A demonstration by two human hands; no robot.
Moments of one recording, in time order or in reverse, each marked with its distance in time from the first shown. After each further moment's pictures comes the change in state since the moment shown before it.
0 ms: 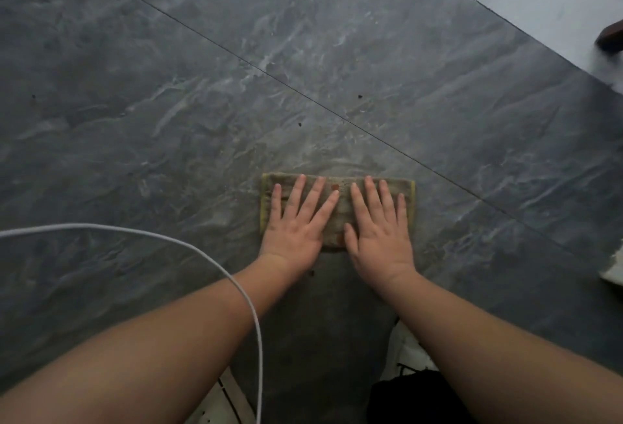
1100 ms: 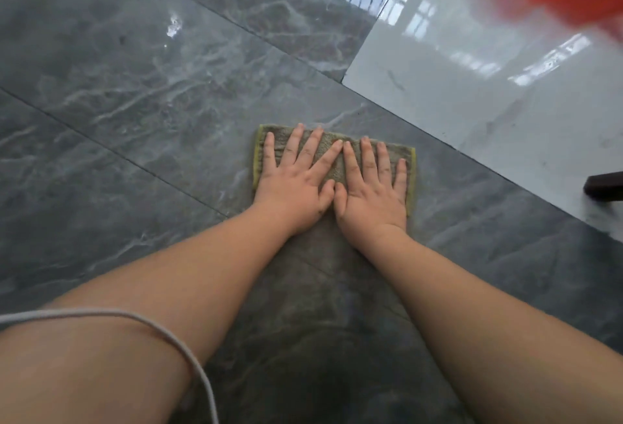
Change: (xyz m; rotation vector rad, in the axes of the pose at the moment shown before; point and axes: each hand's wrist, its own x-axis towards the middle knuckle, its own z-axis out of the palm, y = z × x) left_hand 0.282 -0.087 -0.139 0.081 0.140 -0.093; right_hand 0.284 0.025 -0.118 -0.096 0.193 0.121
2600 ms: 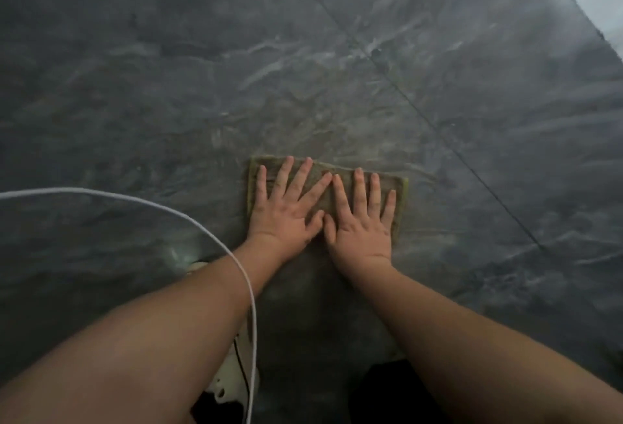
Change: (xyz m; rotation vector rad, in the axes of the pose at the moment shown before) left_hand -0.355 -0.012 0.100 -0.133 -0.112 -0.264; right_hand -0.293 -0.108 0.078 -0.039 -0.275 -0.304
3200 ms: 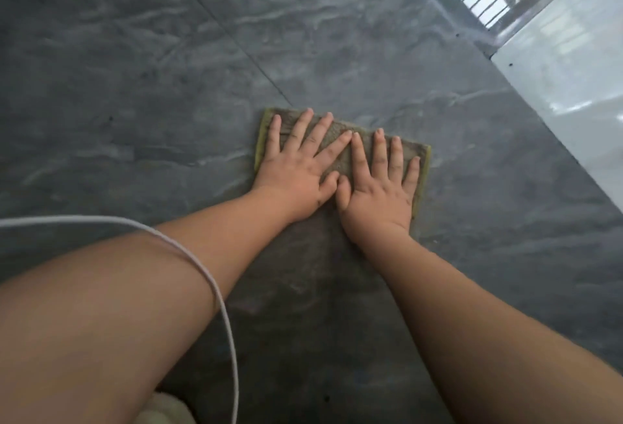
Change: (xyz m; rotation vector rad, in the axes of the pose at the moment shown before) left_hand 0.227 -0.023 -0.104 0.078 0.131 0.047; right_hand 0.206 0.044 -0.114 -0.037 0.239 0.087
